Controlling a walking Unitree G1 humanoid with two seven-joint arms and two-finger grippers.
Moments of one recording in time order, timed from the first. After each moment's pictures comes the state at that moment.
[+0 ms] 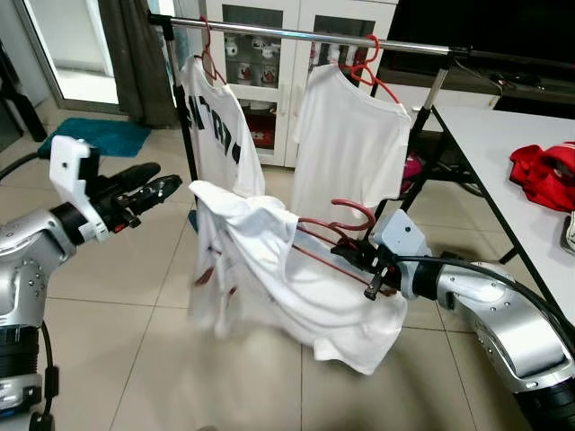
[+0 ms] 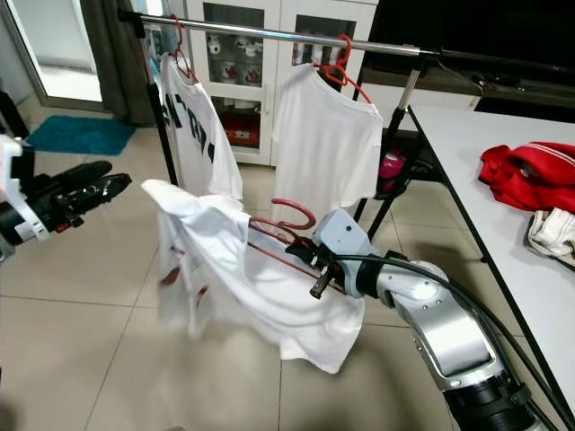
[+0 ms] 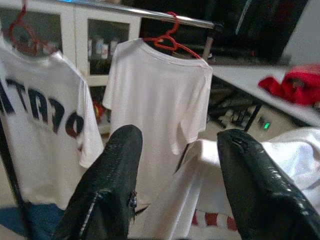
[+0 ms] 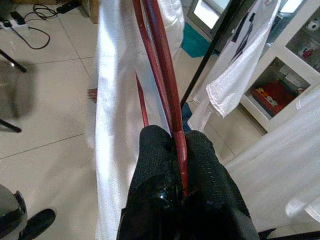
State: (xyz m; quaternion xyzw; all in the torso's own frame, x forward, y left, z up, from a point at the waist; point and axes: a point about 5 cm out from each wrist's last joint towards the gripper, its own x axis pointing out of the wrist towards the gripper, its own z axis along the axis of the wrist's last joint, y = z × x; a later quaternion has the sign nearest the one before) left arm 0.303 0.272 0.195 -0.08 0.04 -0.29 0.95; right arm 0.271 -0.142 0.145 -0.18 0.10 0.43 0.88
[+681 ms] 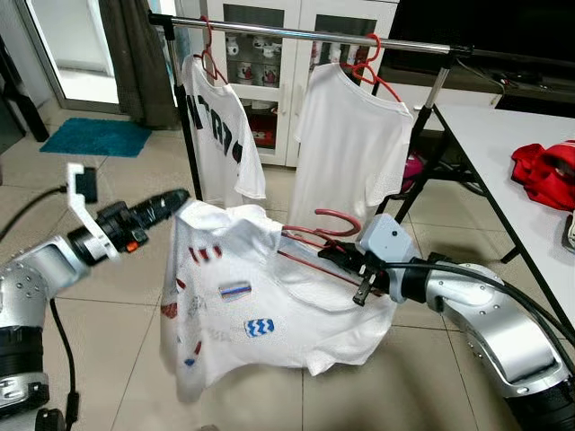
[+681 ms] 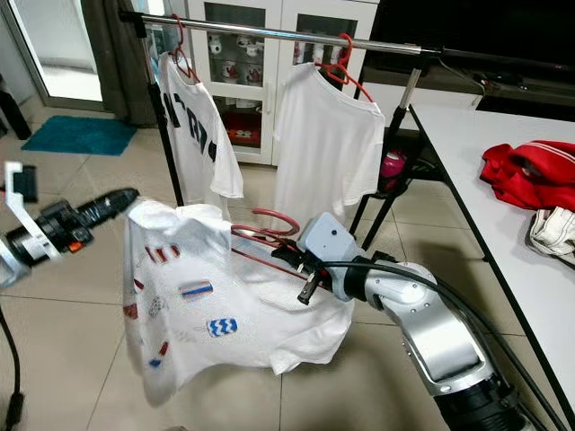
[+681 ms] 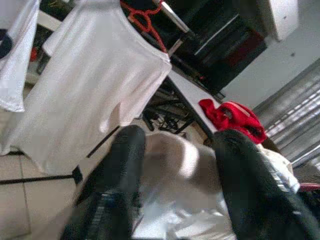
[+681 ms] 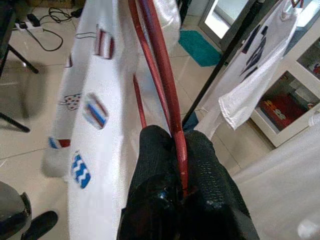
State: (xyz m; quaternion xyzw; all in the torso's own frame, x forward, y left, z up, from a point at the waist) left arm 0.295 0.263 0.168 -0.28 0.12 -0.33 0.89; right arm 0.265 -0.125 0.148 -0.19 0.08 0.45 0.87
